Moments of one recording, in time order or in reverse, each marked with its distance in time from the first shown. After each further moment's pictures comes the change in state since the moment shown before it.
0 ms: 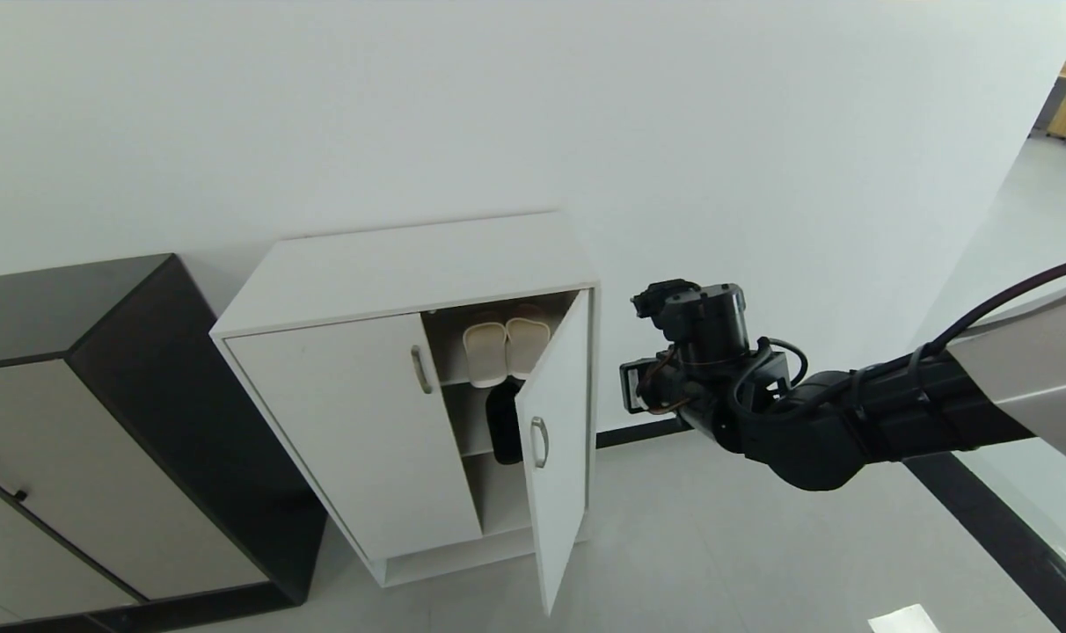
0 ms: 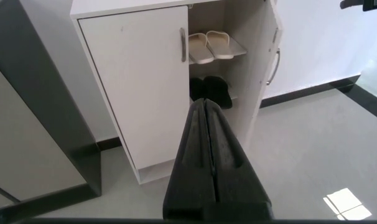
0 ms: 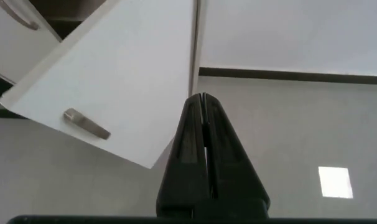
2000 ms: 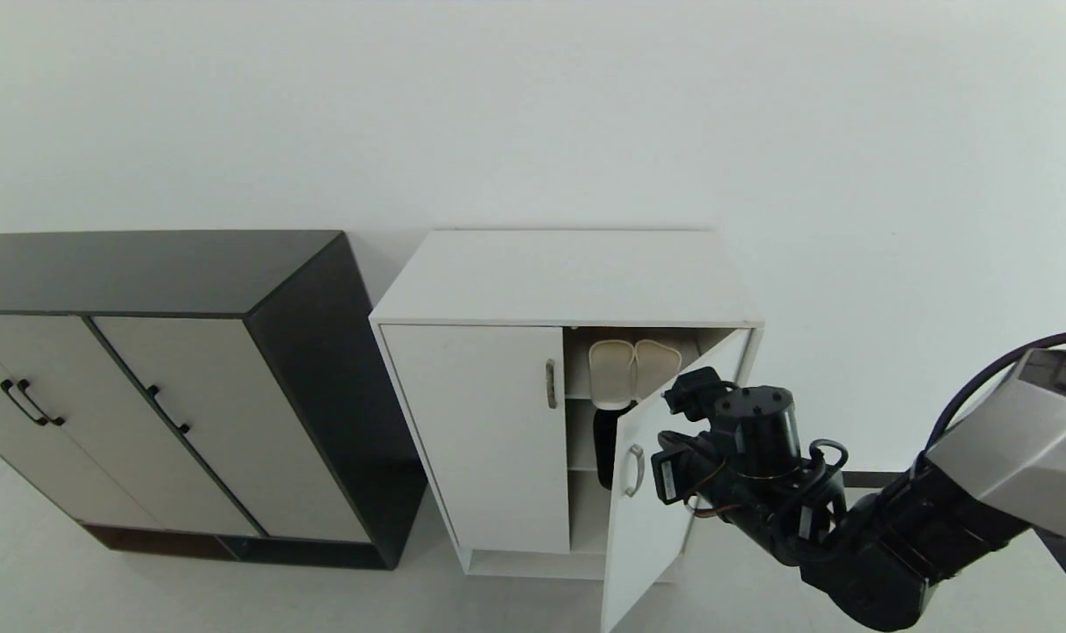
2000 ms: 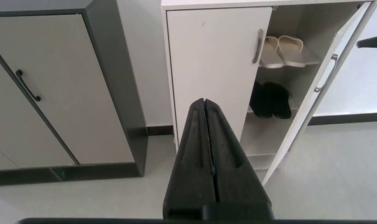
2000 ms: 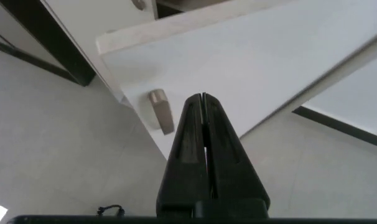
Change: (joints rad) left arm 0.001 0.000 0.000 0.000 0.000 0.002; right arm -0.006 0.005 0.482 -0.491 0.083 -0.061
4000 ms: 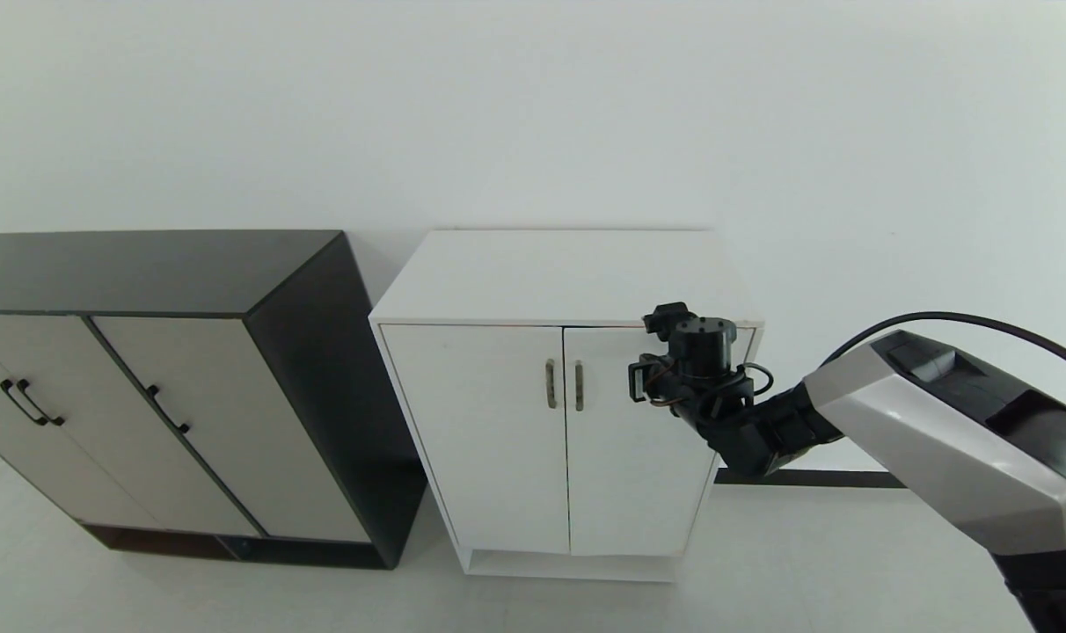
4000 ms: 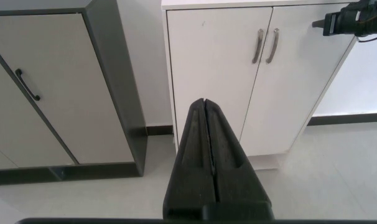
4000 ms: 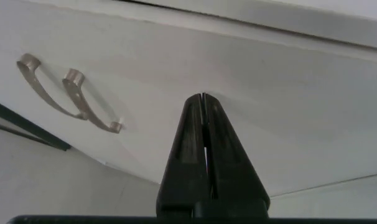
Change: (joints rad) left arm 0.000 0.000 0.000 0.000 0.001 -0.003; right arm -0.172 0.355 -0.707 0.194 0.066 -0.013
